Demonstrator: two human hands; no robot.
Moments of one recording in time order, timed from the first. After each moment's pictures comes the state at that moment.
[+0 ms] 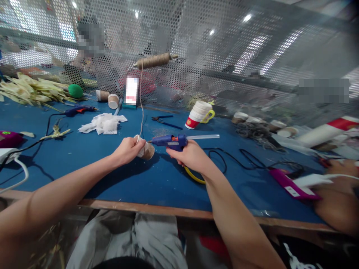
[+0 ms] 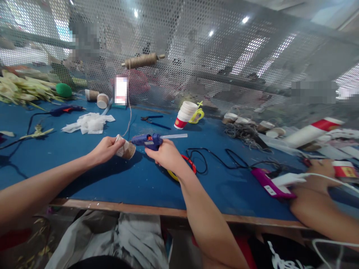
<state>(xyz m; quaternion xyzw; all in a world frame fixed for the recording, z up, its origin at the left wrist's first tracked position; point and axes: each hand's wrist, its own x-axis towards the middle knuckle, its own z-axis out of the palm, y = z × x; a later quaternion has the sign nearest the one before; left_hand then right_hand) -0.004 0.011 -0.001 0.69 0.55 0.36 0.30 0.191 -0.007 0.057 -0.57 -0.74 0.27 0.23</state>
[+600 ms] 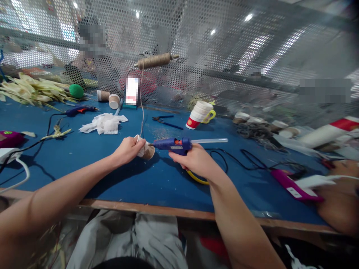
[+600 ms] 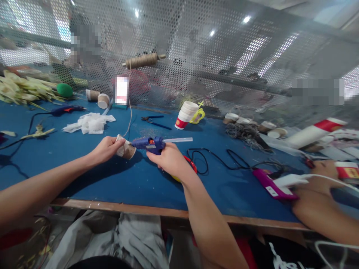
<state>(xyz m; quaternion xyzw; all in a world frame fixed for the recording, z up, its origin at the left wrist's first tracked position) -0.005 0.014 -0.002 0.68 0.57 0.35 0.31 0.197 -0.015 0.057 -0.57 -0.74 0.27 0.23</state>
